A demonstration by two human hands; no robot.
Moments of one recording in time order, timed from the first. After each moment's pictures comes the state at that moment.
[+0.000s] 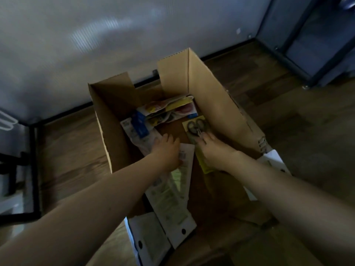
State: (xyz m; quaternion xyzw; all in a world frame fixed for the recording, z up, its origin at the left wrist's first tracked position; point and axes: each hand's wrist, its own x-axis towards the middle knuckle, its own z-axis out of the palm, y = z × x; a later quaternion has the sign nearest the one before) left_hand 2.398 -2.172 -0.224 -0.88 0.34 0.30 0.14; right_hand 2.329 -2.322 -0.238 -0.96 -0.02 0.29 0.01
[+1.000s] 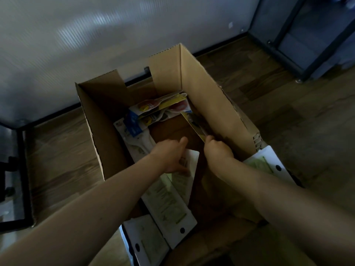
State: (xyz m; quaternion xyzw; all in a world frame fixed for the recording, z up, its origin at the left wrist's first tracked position) left_hand 2.387 -2.183 -0.215 -0.87 0.41 0.28 0.05; right_hand 2.317 -2.313 -0.234 -0.94 0.21 0.27 0.03
